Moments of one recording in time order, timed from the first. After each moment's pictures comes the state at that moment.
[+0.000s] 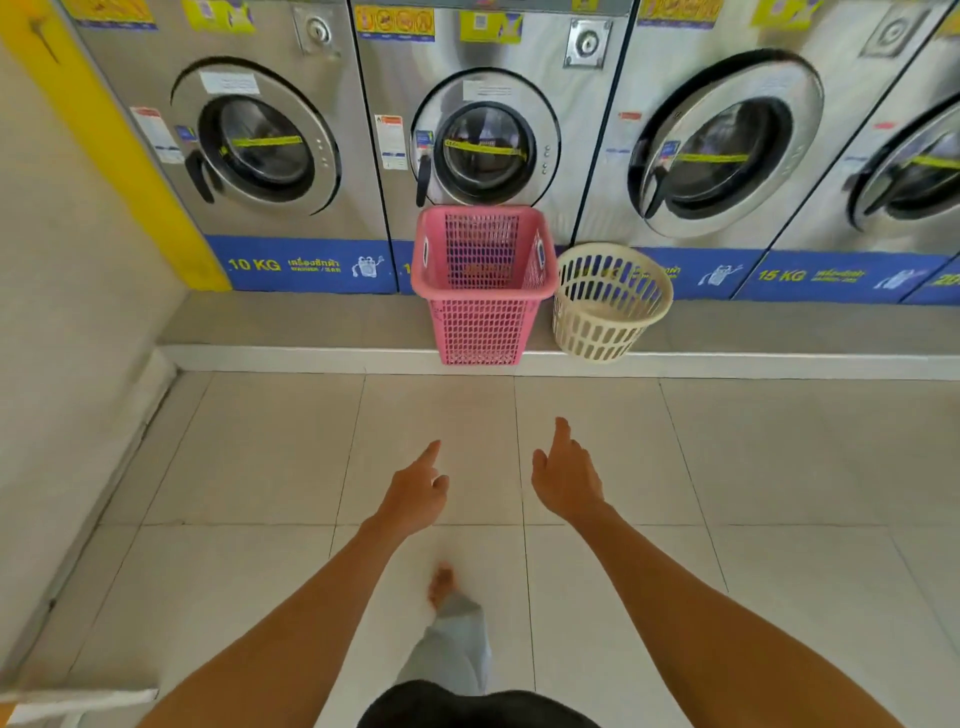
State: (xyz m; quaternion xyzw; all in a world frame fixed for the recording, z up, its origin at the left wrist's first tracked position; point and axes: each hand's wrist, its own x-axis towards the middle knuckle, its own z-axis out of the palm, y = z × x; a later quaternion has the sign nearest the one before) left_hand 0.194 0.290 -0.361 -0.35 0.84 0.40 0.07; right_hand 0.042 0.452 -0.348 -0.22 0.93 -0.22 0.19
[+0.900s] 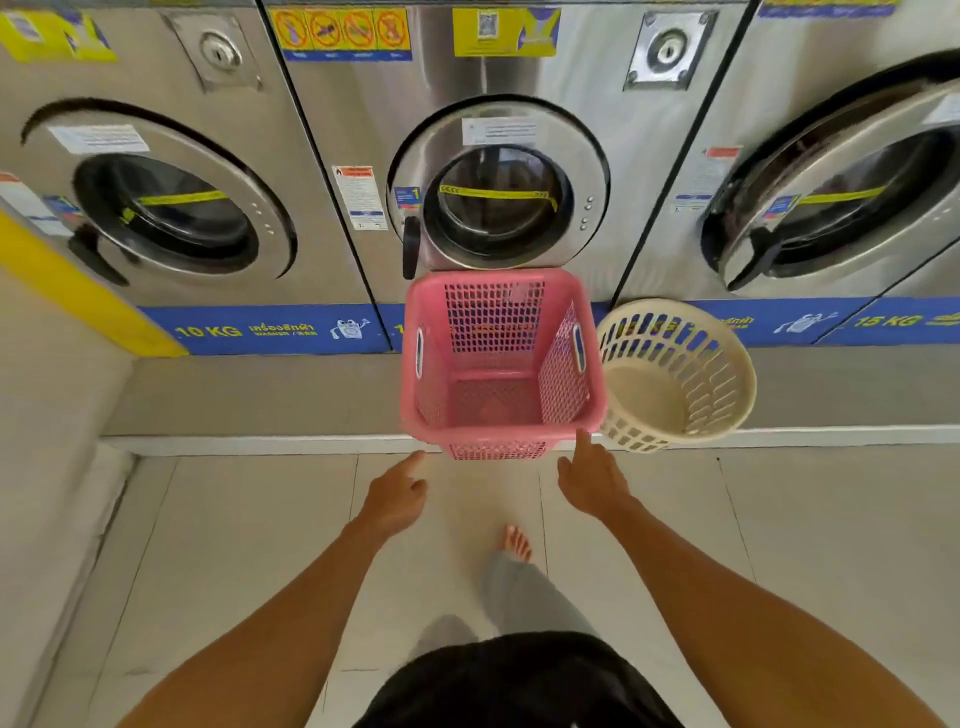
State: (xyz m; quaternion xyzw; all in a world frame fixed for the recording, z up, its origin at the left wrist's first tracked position) left_hand -0.131 -0.035 -0.396 -0.43 0.80 0.39 0.13; right_hand -0.329 0.169 -0.401 -0.19 0.92 -0.15 0.30
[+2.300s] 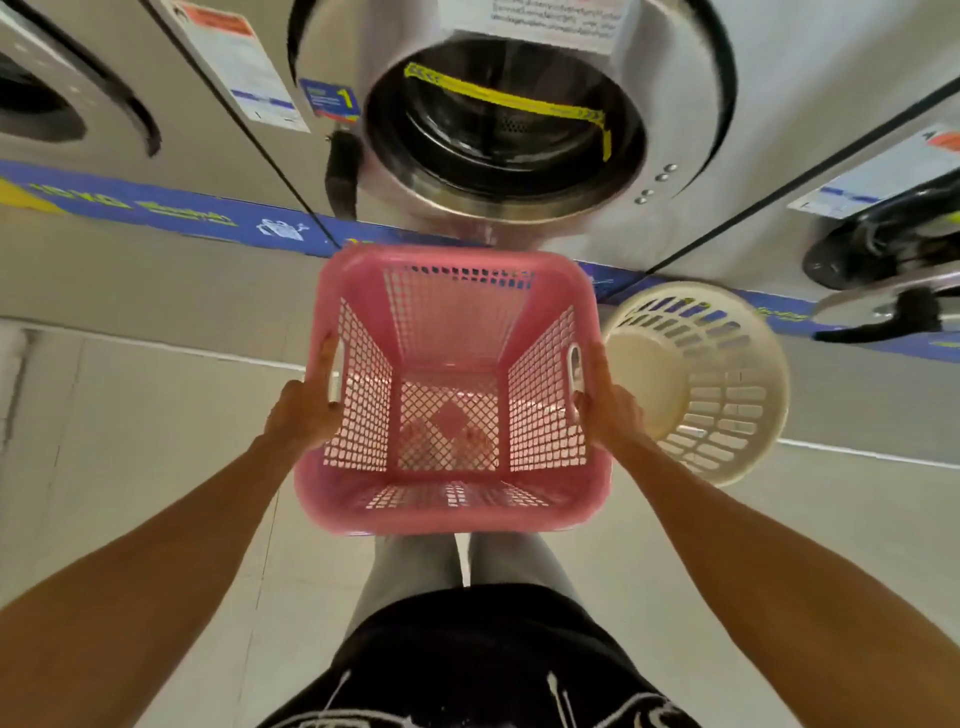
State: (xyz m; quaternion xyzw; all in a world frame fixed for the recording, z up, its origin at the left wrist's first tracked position) left_hand -0.301 -0.203 -0.483 -0.49 0.79 0.29 0.22; right_hand -0.589 0.069 -0.497 -0.23 0.90 -0.07 0.35
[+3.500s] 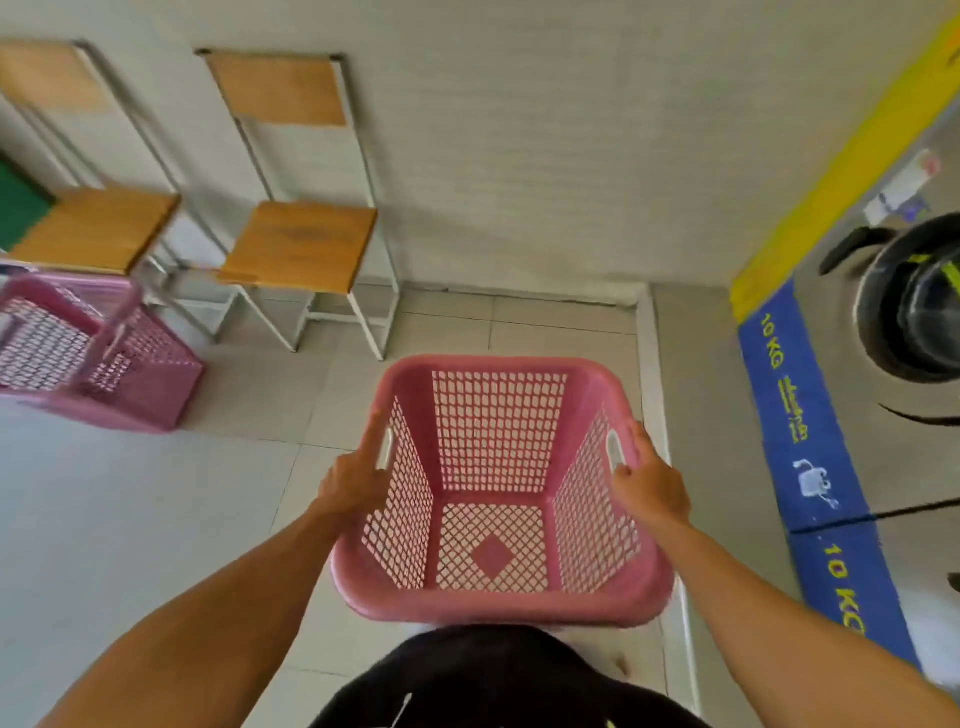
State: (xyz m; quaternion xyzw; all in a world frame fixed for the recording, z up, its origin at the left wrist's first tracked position) left_hand 0.133 0.208 -0.374 -0.91 0.29 0.24 -0.16; right_hand -0.140 -0.058 -0.359 -0.78 0.57 0.04 0.26
